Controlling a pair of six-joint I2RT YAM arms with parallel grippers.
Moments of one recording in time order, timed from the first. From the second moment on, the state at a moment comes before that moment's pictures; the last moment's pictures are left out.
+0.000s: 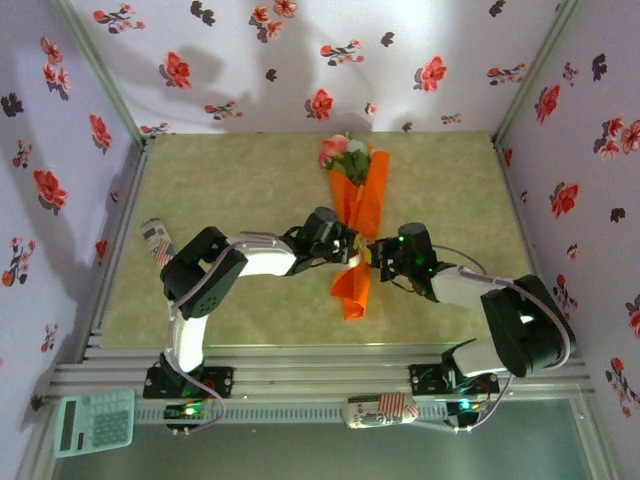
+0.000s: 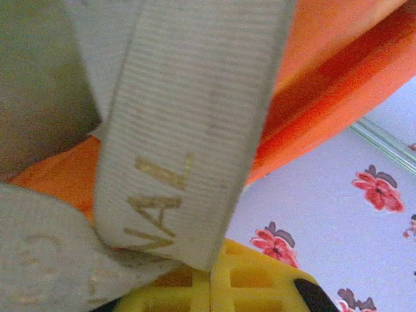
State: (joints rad) left arm -0.85 1.98 1.10 0.36 0.12 -2.04; right arm 0.43 1.40 0.47 0.28 -0.33 1.84
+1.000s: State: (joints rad) left arm -0.85 1.98 1.04 0.55 0.09 -2.03; right arm 0.35 1.22 0.62 -0.01 -0.26 1.77
